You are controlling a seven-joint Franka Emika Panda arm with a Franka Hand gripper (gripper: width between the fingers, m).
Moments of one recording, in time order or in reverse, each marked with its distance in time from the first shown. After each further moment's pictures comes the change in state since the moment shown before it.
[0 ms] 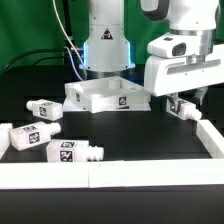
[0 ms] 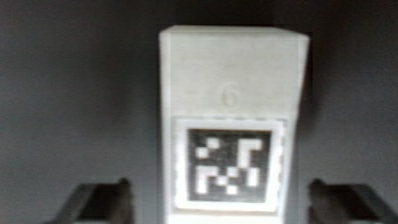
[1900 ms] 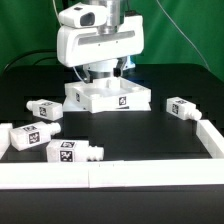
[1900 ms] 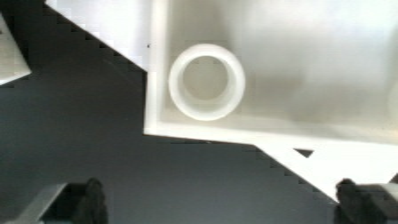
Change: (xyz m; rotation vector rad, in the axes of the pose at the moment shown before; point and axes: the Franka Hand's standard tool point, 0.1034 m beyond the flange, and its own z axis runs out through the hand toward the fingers) arm -0.127 0.132 -0.054 0.012 -0.072 -0.094
